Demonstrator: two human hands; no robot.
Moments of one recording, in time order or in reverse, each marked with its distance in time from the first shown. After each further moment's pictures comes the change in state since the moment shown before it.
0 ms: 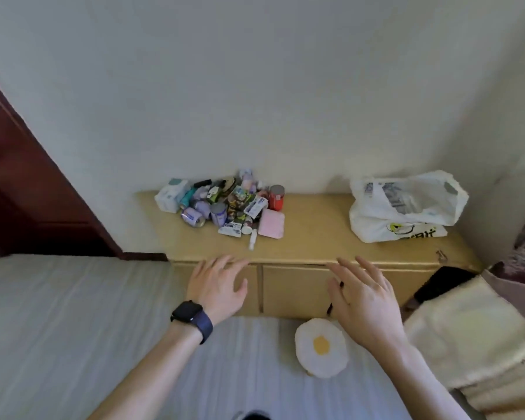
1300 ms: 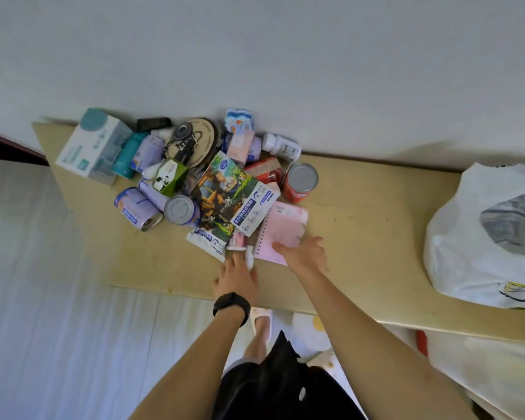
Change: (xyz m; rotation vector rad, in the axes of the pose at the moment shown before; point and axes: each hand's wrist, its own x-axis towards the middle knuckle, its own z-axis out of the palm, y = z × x) left_hand 0.357 -0.075 0.289 -0.236 -0.664 -0.755; right_hand 0.391 0.050 0.411 0.173 -0.783 1.009
